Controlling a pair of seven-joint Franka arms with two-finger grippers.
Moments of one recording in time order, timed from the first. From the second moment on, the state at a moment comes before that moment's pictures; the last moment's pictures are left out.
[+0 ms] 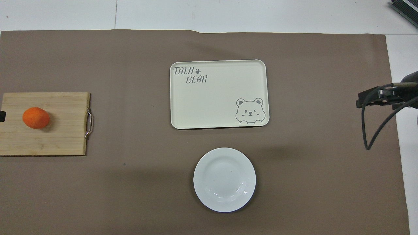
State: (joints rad) left arm -0.03 -0.05 0.06 -1.46 0.01 1.43 0.17; right arm -0.04 0.06 0.00 -1.56 -0.01 1.59 0.02
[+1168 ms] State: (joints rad) left arm 0.05 0.01 0.06 -1.55 -0.04 1.68 0.31; right arm -0.04 0.06 0.00 -1.56 -0.01 1.59 0.02
